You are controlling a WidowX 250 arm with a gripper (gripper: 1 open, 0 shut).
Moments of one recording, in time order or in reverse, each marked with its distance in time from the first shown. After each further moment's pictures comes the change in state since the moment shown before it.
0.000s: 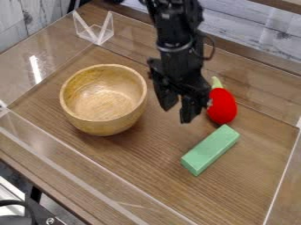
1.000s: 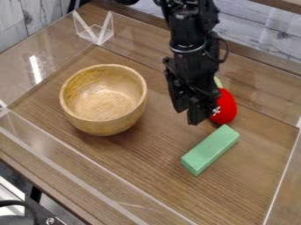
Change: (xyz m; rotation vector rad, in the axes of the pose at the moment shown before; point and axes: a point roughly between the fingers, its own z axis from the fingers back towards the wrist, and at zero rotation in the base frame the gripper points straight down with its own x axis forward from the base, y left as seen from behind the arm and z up) arm 0.006 -0.019 0.003 -0.018 0.000 -0.208
